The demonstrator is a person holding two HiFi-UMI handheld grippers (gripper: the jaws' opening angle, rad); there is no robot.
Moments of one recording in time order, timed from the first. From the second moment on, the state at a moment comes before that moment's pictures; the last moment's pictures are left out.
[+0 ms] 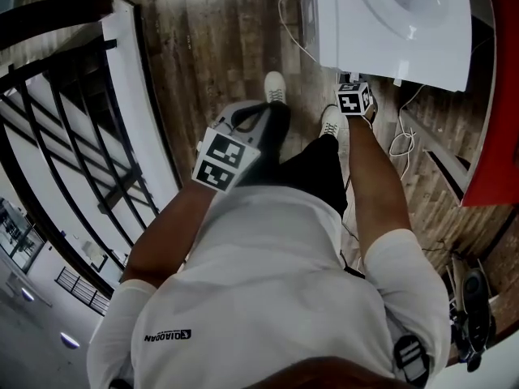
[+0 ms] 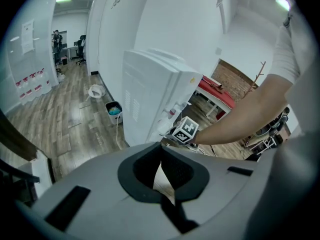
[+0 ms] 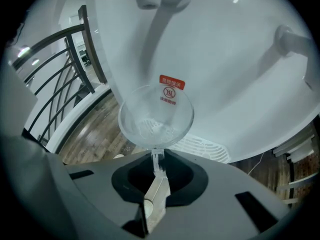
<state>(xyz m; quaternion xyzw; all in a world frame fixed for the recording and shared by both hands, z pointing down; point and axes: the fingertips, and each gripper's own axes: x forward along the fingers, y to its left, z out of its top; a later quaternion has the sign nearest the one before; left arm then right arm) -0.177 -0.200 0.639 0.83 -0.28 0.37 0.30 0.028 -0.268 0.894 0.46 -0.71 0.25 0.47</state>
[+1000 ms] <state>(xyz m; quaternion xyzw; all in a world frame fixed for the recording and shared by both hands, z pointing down) -0.137 -0.191 0.593 0.83 -0.34 0.32 0.30 0.055 -0.221 0.851 0.40 -0.74 0.27 0.47</state>
